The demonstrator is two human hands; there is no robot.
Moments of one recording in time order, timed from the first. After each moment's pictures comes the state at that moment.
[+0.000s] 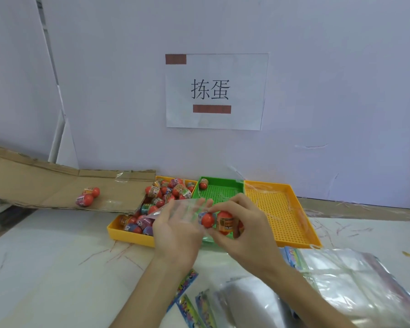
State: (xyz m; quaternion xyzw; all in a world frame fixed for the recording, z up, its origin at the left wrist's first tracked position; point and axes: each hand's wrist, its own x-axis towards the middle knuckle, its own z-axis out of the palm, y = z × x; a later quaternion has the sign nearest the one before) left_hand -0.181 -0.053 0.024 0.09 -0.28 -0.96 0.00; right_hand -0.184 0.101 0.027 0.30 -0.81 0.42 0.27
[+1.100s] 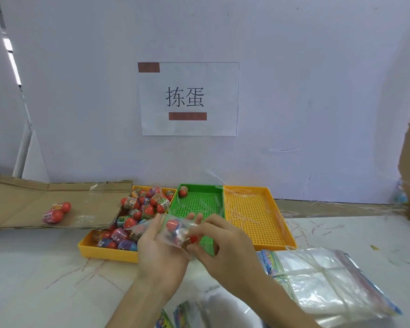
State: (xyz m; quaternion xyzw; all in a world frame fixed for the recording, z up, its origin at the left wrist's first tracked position) left_hand -0.180 -0.040 0.011 0.05 -0.30 -0.95 -0.06; right_hand -0.169 0.107 0.021 0.28 -0.85 0.33 0.29
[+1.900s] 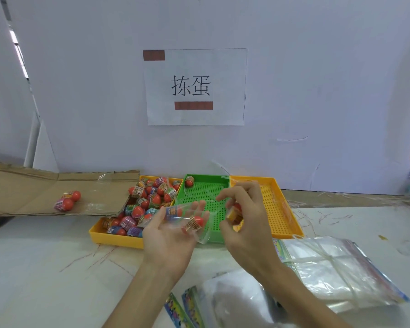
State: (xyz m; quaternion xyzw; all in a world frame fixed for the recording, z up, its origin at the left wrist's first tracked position) left_hand -0.179 -0.042 0.013 0.11 -0.22 -0.97 -0.06; right_hand -0.169 0.111 0.033 0.23 -0.77 0.49 0.33
